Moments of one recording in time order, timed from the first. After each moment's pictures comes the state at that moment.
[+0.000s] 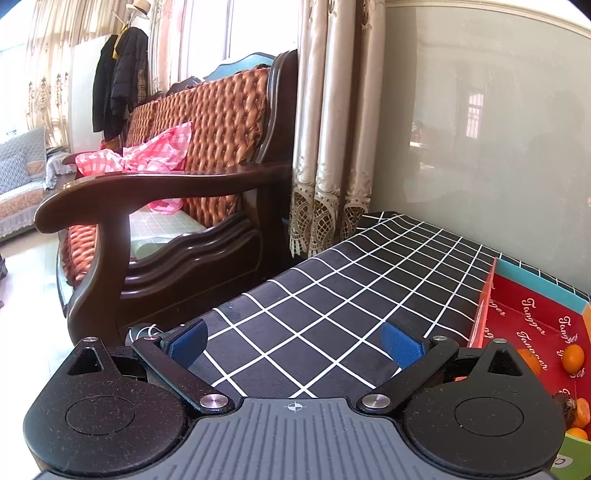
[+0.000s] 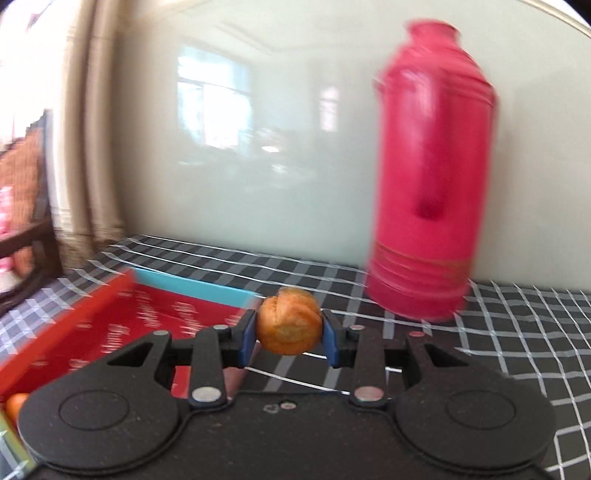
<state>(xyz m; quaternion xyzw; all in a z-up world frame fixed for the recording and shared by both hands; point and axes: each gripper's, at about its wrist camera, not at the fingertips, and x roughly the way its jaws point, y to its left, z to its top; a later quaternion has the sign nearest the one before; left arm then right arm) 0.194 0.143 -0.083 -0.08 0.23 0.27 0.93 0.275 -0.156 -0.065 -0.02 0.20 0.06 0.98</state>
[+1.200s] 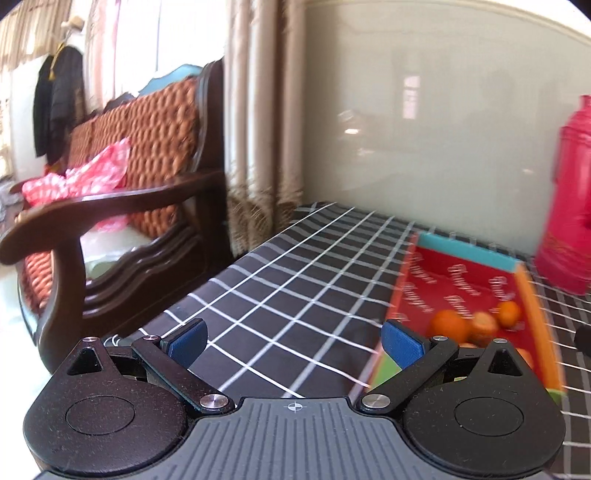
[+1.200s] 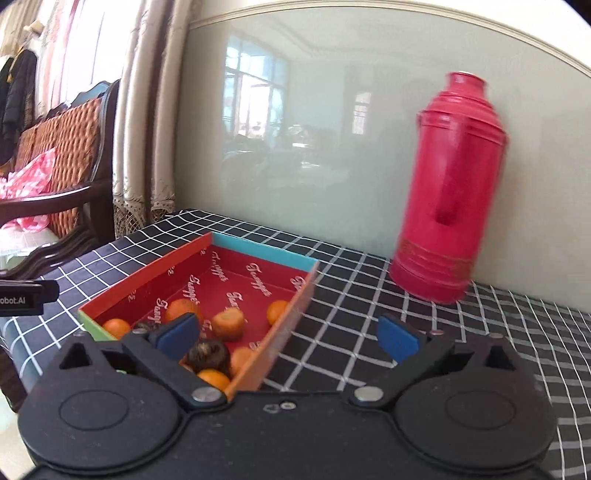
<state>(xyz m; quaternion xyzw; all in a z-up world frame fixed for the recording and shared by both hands) 0.163 0.099 -0.058 -0.04 0.24 0.16 0.96 0.160 -0.135 -0.044 -0.05 0.22 0.06 0.97</state>
